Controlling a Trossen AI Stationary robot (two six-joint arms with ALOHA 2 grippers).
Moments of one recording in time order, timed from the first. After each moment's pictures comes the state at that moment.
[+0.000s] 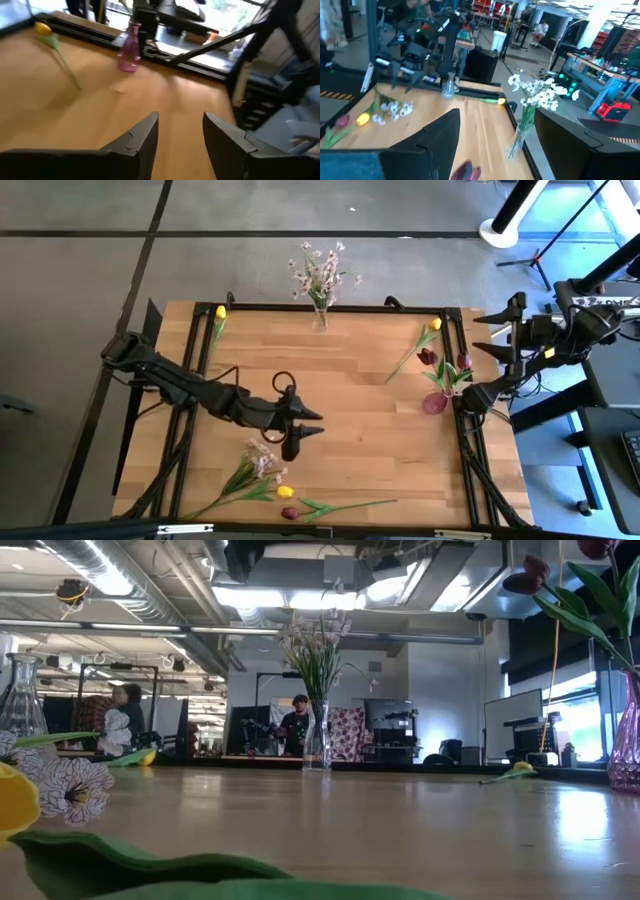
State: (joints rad) left arm -0.38 1.46 0.97 0.13 -0.37 -0.46; right arm 0.50 0.46 1.29 -0.95 0.61 -0.16
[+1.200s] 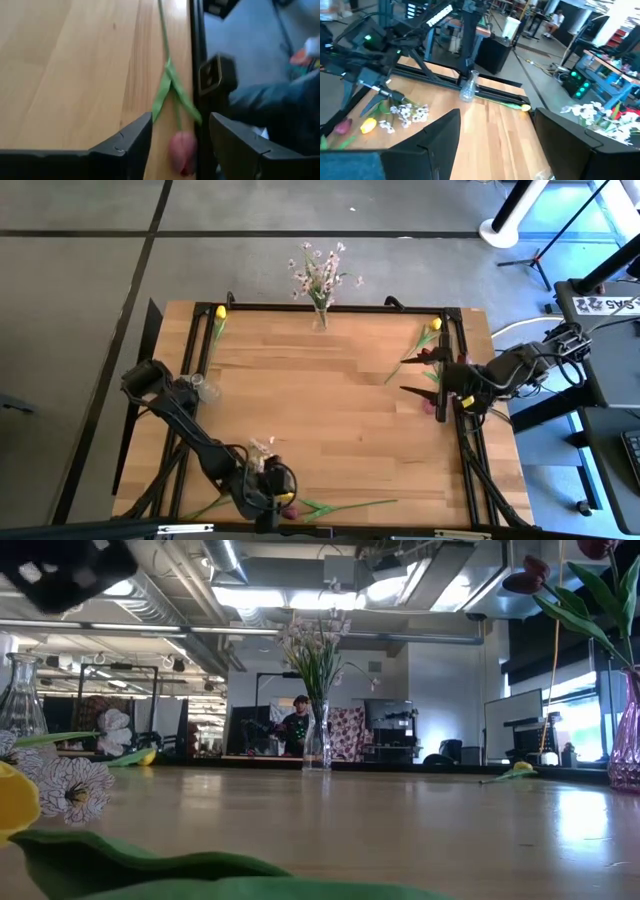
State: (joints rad) left arm -0.76 1.79 1.12 -0.12 -0.36 -0.80; right arm 0.50 0.93 1.21 -0.51 0.59 -0.19
